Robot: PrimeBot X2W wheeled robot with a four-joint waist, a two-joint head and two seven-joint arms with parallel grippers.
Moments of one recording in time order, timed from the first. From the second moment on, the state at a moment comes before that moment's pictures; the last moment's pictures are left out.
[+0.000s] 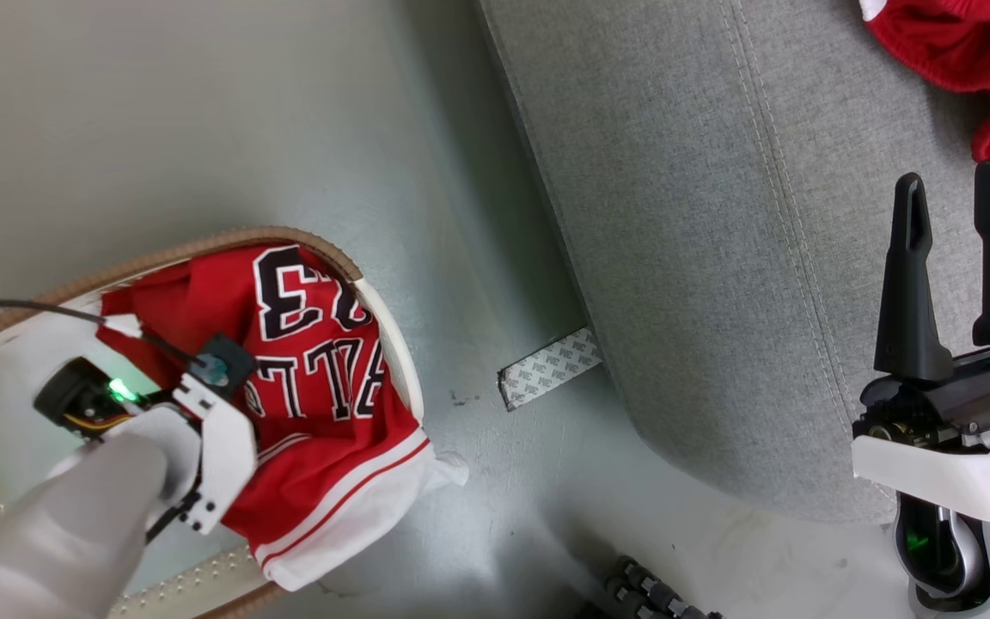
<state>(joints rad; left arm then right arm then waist) -0.92 0.49 -1.21 0.99 -0.57 -0.13 0.03 -0.35 -0.05 0.09 -0.17 0.42 0.13 -0.26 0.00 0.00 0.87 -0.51</state>
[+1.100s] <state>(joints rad) -0.81 0.33 -1.27 0.92 -0.75 -0.13 -0.21 -0.32 -0.05 0.01 -0.08 0.28 0.13 -0.26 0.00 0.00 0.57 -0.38</state>
